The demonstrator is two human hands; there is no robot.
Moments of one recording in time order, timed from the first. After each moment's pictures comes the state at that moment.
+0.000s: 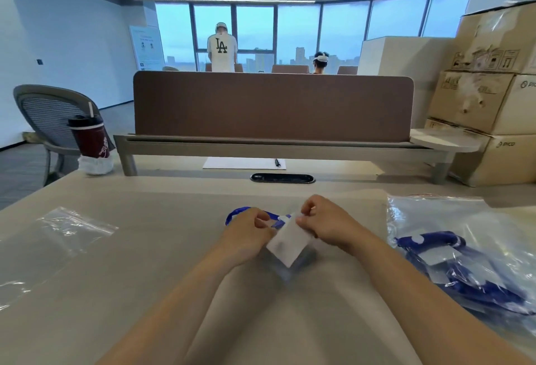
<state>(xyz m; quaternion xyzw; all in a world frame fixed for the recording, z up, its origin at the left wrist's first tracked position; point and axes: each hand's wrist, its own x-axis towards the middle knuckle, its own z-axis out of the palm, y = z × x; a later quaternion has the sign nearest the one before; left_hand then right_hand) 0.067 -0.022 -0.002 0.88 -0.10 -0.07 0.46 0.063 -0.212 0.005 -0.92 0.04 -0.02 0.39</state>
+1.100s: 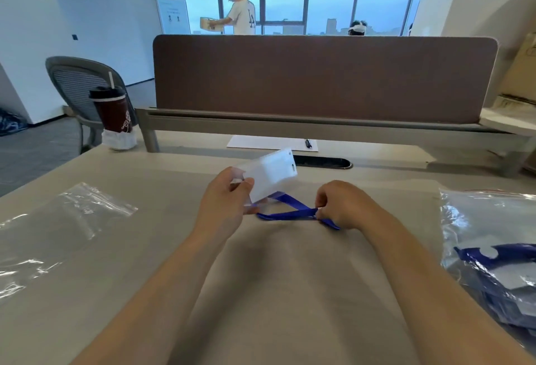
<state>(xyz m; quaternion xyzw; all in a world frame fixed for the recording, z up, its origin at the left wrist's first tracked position) 0.104 0.031 0.002 0.77 0.00 0.08 0.63 0.136 -0.186 -0.004 -0.99 -0.02 0.03 0.12</state>
